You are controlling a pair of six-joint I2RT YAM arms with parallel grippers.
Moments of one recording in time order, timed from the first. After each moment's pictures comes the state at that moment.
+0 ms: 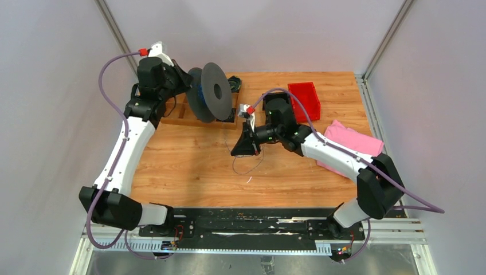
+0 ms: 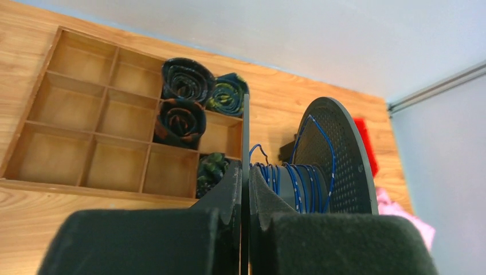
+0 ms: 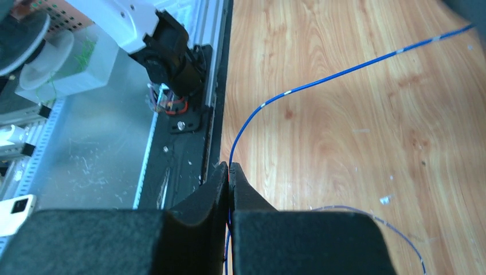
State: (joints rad) left arm -0.15 1.33 1.43 -0.35 0.08 -0.50; right arm 0.70 1.49 1.04 0.04 -0.99 0.01
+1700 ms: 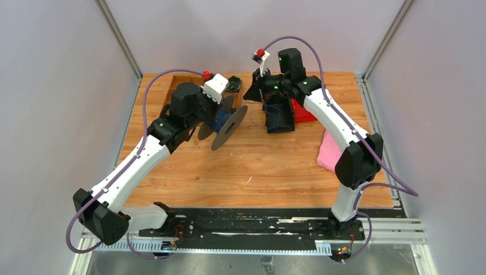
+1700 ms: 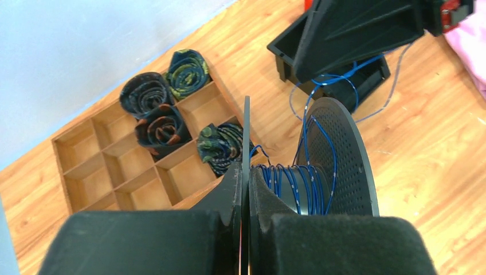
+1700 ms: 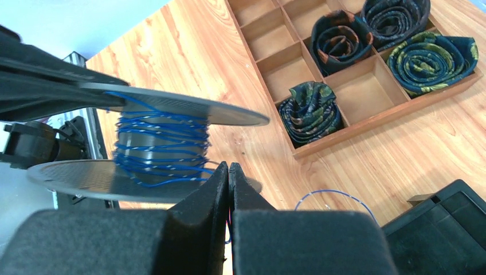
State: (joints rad) left arm -0.55 1.21 1.22 -0.31 -0.02 0.21; right arm 0.48 1.81 1.79 -0.47 -0.72 -0.03
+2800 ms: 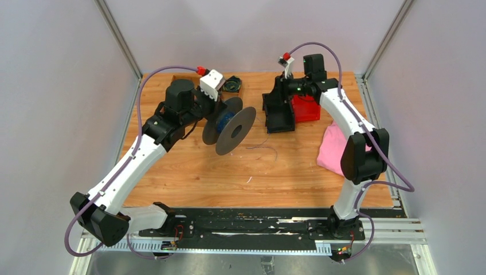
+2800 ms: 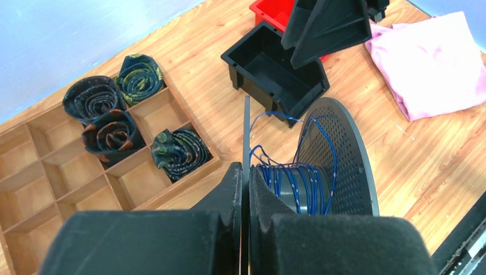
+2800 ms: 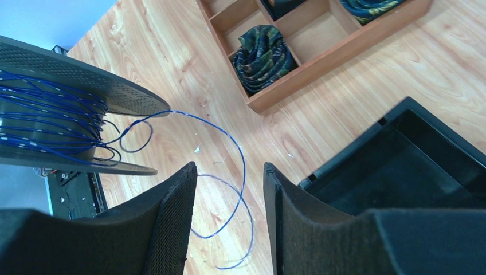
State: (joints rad) left arm -0.52 1.20 1.27 -0.38 0.17 0.07; right arm 0.27 1.84 1.66 -0.47 -0.87 -0.11
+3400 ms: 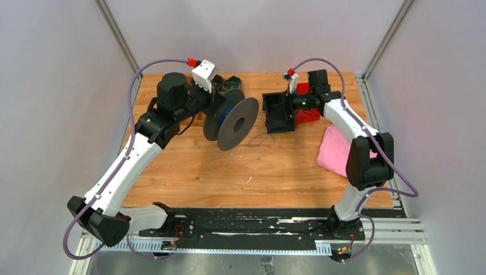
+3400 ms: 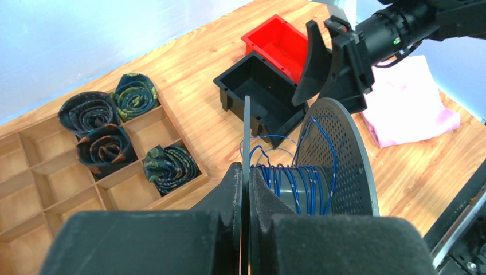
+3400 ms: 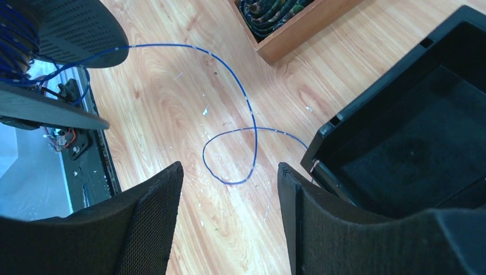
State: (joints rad) left arm -0.50 1.20 1.36 -0.40 0.20 -0.02; right arm 0.21 1.75 1.42 -0.45 -0.94 -0.15
